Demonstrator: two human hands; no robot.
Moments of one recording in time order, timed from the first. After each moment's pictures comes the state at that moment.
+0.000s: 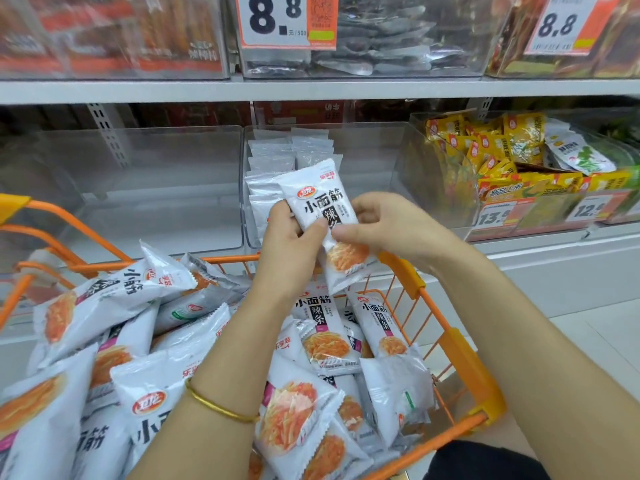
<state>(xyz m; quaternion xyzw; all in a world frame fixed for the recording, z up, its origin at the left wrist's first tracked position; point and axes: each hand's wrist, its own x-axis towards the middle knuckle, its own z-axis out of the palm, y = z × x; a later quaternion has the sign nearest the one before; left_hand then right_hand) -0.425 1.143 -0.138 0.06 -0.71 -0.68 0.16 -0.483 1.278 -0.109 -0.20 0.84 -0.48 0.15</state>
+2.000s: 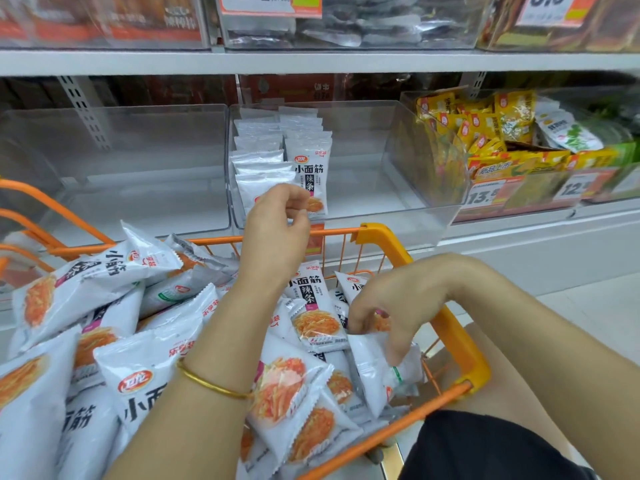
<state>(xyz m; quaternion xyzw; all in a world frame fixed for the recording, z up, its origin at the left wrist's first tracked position) -0.427 1.139 -0.148 0.07 -0.84 -0.49 0.23 -0.453 1.301 -0.130 -0.42 0.80 0.04 0.42</state>
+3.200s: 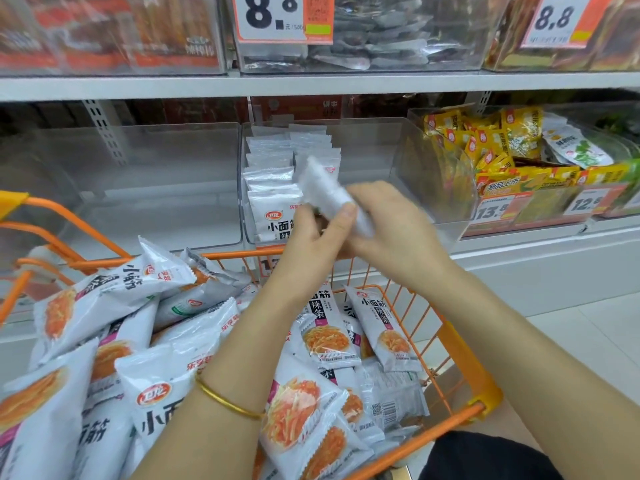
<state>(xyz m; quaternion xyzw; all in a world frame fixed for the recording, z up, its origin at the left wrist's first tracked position) -0.422 1.155 -0.138 0.00 -0.70 -0.71 0.07 -0.459 1.276 -0.120 -0.27 0.91 -0.28 -0.15</state>
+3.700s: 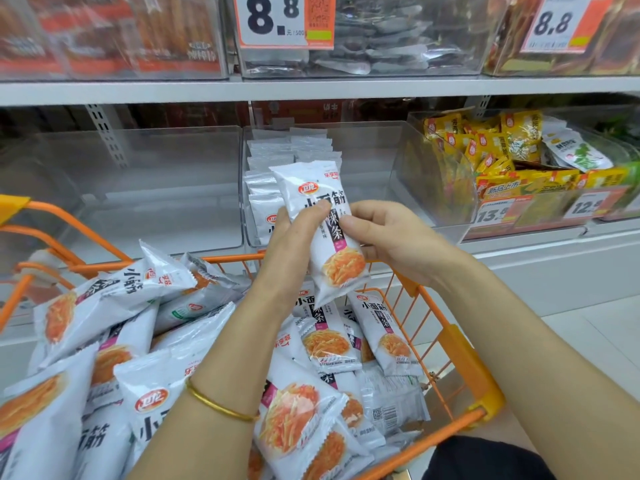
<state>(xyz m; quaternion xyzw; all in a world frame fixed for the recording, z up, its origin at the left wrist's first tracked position) -0.422 1.143 -0.137 0.07 -0.62 -0.78 0.06 -0.473 1.283 -0.121 -0.25 0.70 -0.63 0.22</state>
